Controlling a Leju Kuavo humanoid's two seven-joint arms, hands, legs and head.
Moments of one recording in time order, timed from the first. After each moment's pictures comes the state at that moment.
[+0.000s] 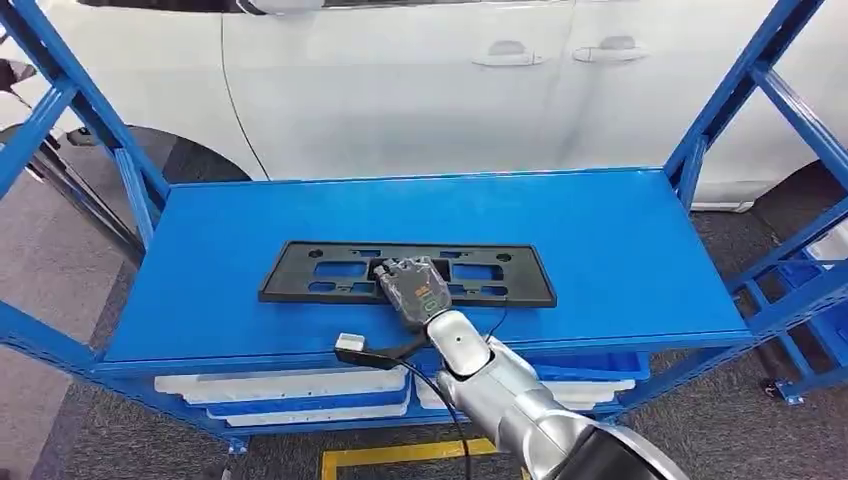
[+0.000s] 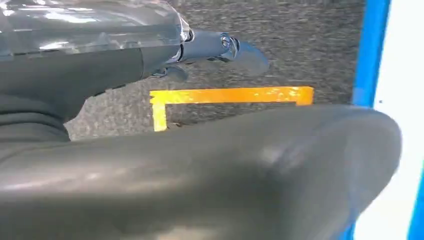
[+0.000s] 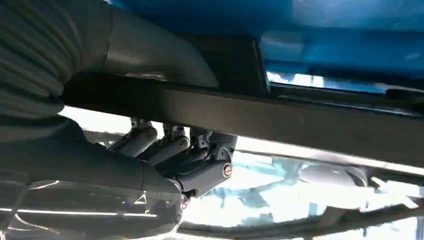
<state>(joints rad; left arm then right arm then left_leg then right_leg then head) -0.09 0.02 -0.22 -0.19 0.47 0.05 -0.40 -0.75 0.27 0.71 -0.42 1.50 -0.59 0.05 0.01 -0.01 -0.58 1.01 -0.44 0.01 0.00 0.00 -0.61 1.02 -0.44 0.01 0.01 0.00</state>
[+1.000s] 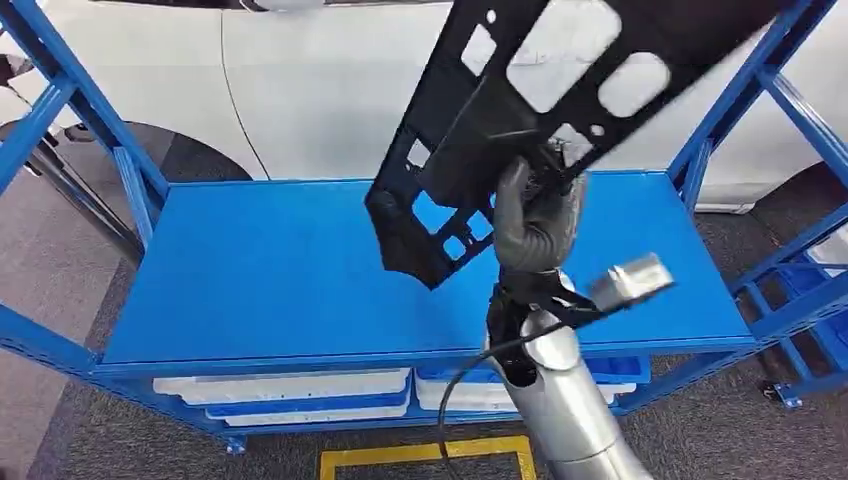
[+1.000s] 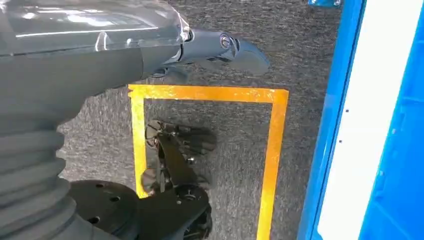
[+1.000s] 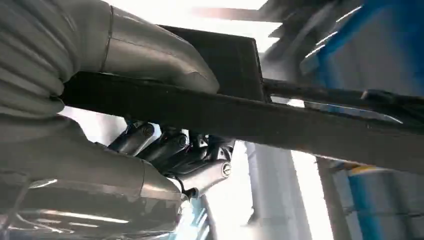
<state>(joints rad) -0.05 0.03 -0.15 -0.19 0.49 -0.01 -0.53 -0.47 0.13 0.44 -1.66 -0.11 -0.15 -0.68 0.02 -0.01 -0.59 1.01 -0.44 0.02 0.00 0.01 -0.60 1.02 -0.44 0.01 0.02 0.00</state>
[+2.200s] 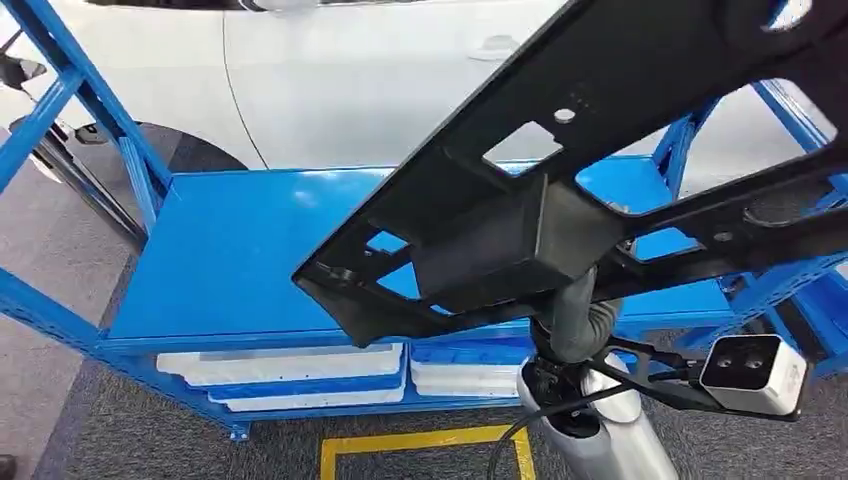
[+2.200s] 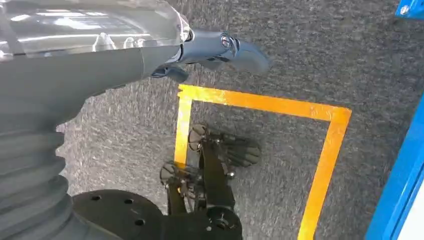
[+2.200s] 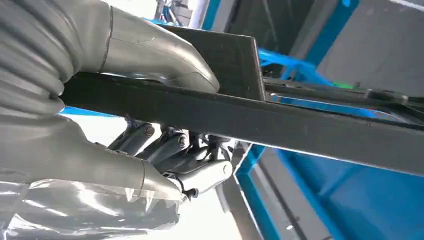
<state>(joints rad) -0.04 0.04 -0.10 -0.19 0.52 0.05 -0.36 -0.36 -0.01 0.50 -1.91 -0.29 0.18 -0.69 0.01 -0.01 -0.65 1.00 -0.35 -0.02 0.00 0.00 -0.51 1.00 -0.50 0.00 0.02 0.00</state>
